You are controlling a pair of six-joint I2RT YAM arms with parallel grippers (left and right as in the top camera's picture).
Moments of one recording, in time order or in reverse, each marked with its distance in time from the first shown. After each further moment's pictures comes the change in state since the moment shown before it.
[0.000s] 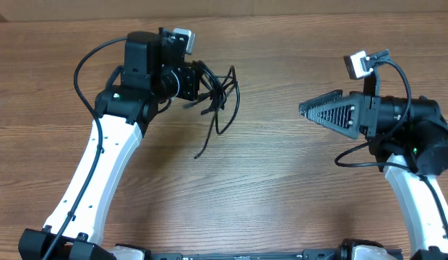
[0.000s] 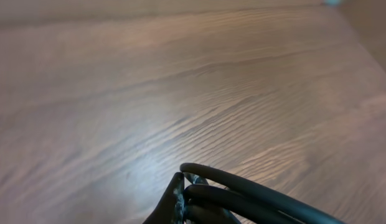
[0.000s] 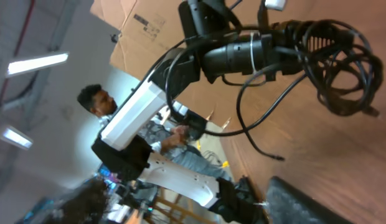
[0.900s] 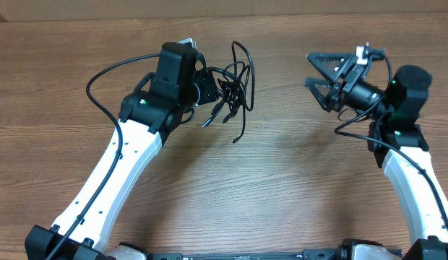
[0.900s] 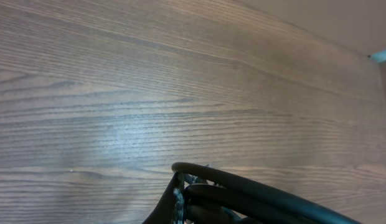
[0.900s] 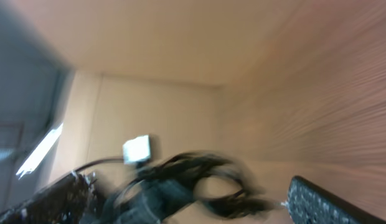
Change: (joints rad) left arm -0.159 0.000 -0.001 -0.051 -0.253 -0.464; right arm 0.000 0.036 0.008 -1.392 0.615 -0.930
